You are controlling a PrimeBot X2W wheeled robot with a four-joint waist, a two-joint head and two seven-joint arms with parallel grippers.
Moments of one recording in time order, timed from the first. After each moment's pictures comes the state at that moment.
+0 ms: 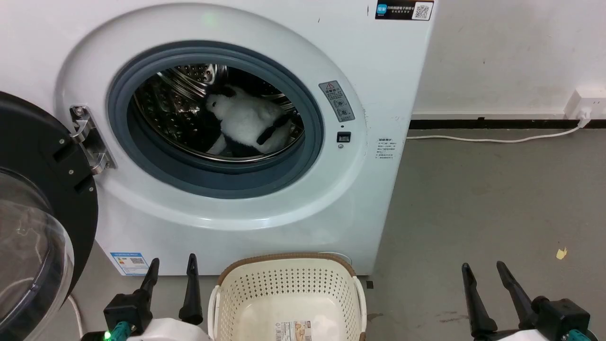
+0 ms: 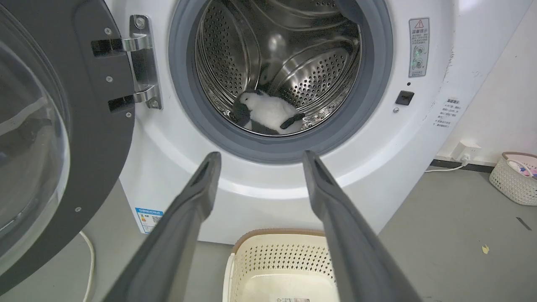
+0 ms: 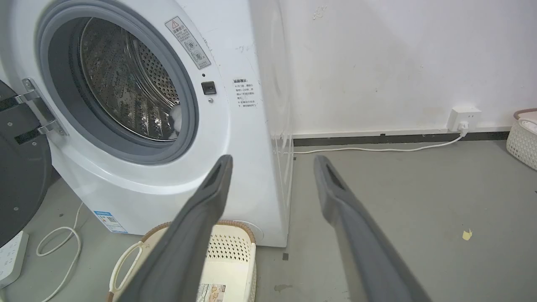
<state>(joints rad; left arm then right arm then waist) 0.03 0.17 -0.14 0.13 -0.32 0.12 -0.20 0.10 -0.05 -0.01 0.09 0.18 0.13 -0.19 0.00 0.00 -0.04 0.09</state>
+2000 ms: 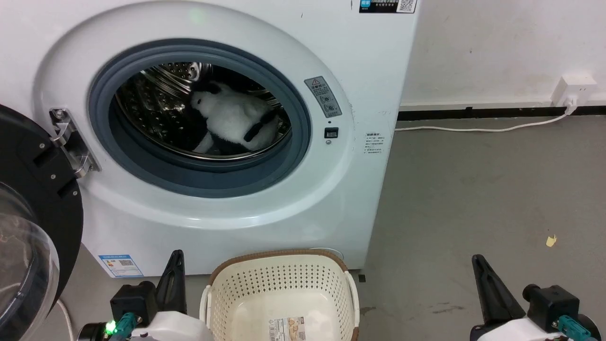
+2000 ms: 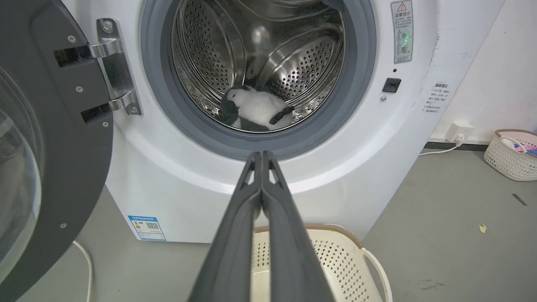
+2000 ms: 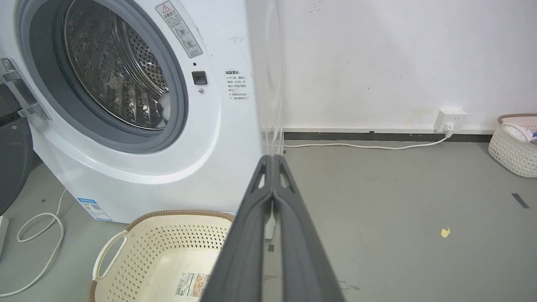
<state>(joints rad) 0.02 0.13 -0.10 0.09 -0.22 0.08 -0.13 0.07 -0.05 0.00 0.06 0.12 0.13 -0.12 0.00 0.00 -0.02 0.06</state>
